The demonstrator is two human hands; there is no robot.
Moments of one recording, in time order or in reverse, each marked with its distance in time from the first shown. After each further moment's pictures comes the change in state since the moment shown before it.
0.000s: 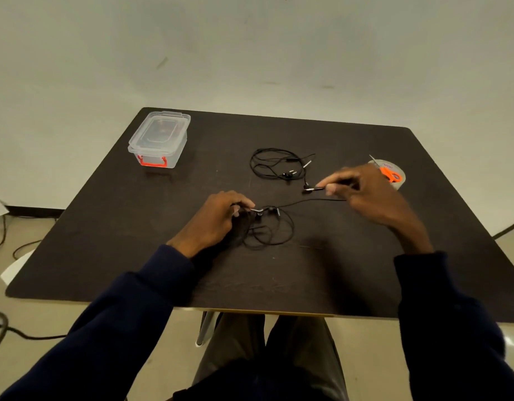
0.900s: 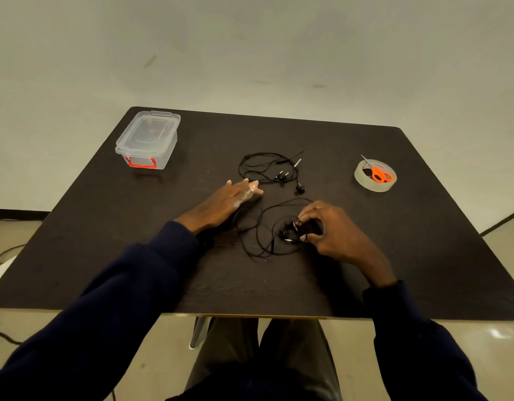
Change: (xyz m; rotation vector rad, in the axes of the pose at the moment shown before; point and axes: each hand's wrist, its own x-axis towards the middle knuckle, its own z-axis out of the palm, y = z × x) left_hand 0.047 -0.002 0.010 -0.202 -0.289 -0.089; right_hand -0.025 0.018 0.057 -0.223 -0.231 0.103
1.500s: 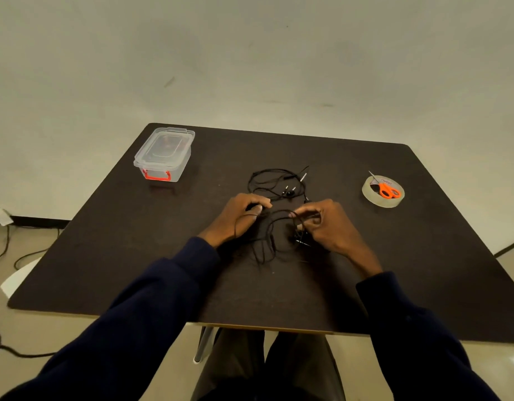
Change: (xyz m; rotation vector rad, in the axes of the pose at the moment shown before) left_hand -0.004 0.015 0.010 0.009 0.238 0.074; right_hand 0.038 -0.006 0.004 0.317 0.150 -0.009
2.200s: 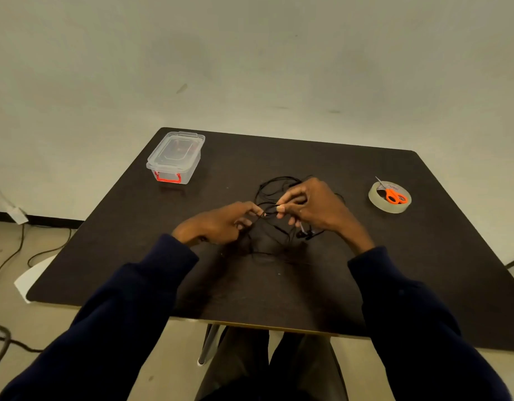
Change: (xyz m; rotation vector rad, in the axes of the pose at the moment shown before) left_hand -0.028 0.021 -0.053 -0.006 -0.428 -0.220; right_hand 0.028 -0.057 -0.007 0.124 -0.127 -0.096
